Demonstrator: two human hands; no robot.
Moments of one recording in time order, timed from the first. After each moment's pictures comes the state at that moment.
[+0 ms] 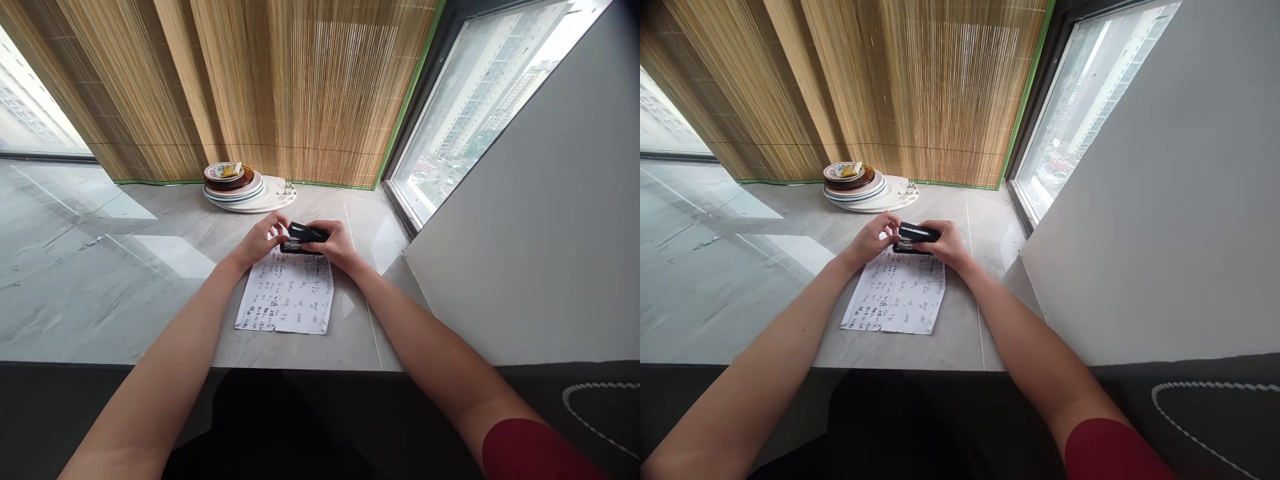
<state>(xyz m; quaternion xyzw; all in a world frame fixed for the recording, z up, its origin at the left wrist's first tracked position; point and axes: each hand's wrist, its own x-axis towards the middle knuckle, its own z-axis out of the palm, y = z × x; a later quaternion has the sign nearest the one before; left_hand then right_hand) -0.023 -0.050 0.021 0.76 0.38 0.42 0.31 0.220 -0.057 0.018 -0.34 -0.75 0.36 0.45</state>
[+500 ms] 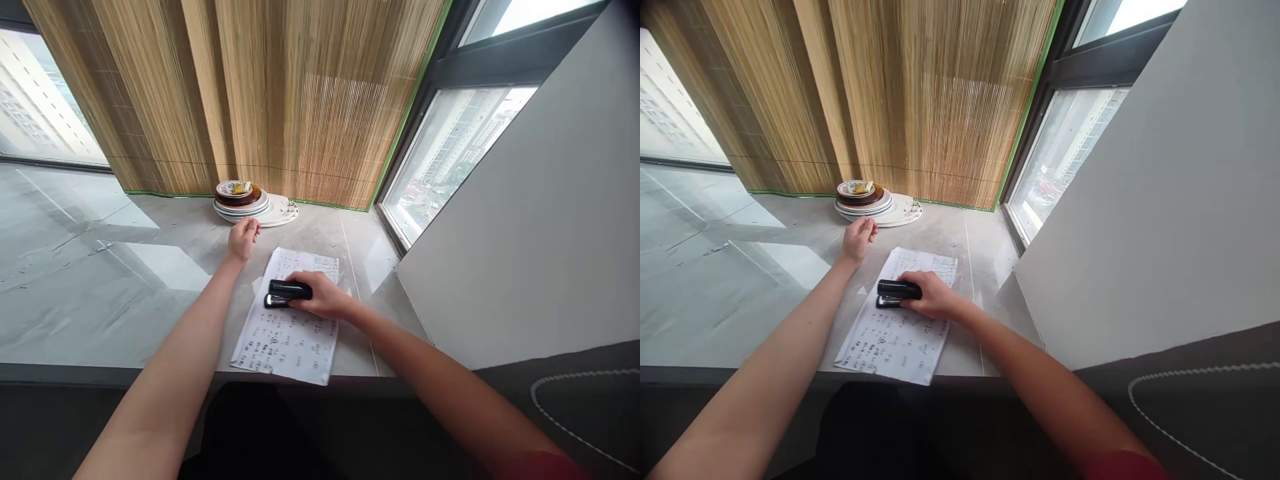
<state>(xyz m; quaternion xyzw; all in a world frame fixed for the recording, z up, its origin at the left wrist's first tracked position) -0.061 -0.025 0.006 0.56 0.44 0.64 0.29 0.202 -0.143 0.030 -0.29 -0.85 0.35 0.25</state>
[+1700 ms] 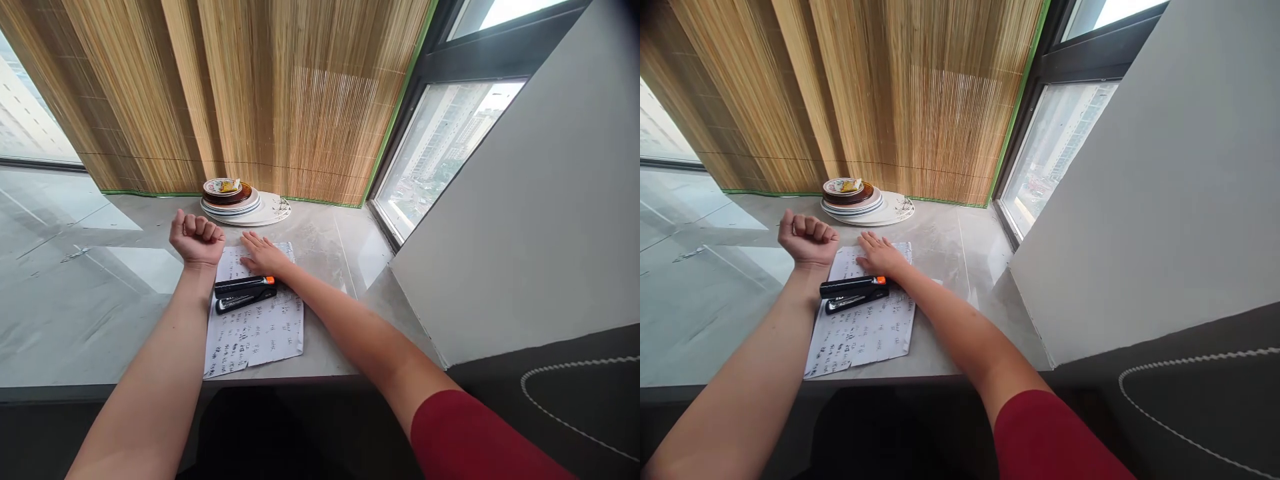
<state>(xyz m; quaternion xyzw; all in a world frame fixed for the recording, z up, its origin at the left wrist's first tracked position) -0.104 -0.054 0.041 0.28 0.07 0.78 0.56 0.069 -0.031 -0.010 -0.35 -0.92 0.13 0.15</state>
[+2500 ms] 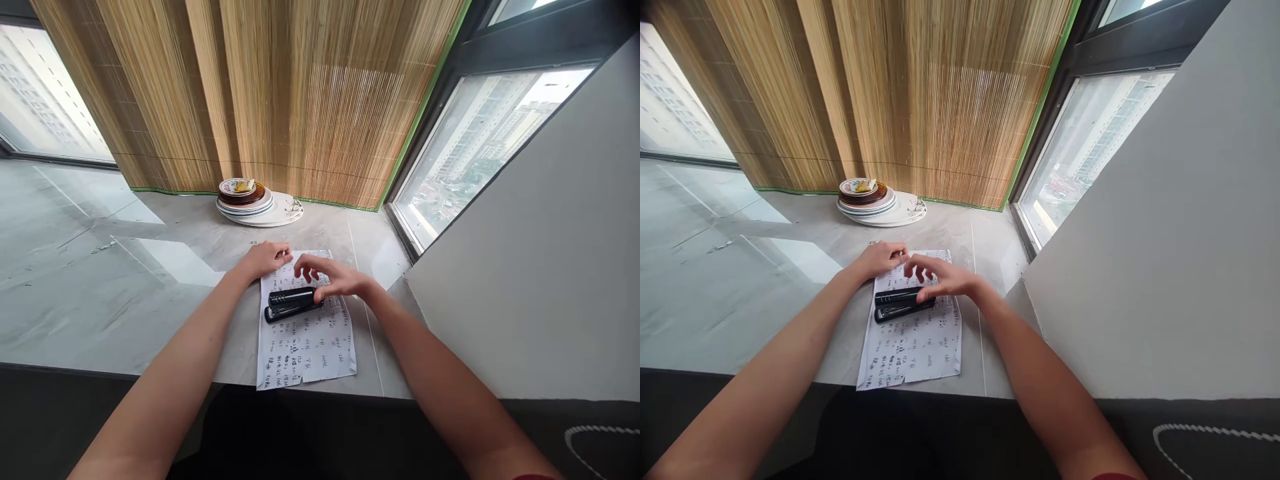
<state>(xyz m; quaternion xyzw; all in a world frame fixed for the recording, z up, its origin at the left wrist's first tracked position) -0.030 -0.054 0.016 0.81 0.54 0.17 0.16 0.223 -0.074 0.041 -0.12 -0.88 0.42 0.20</state>
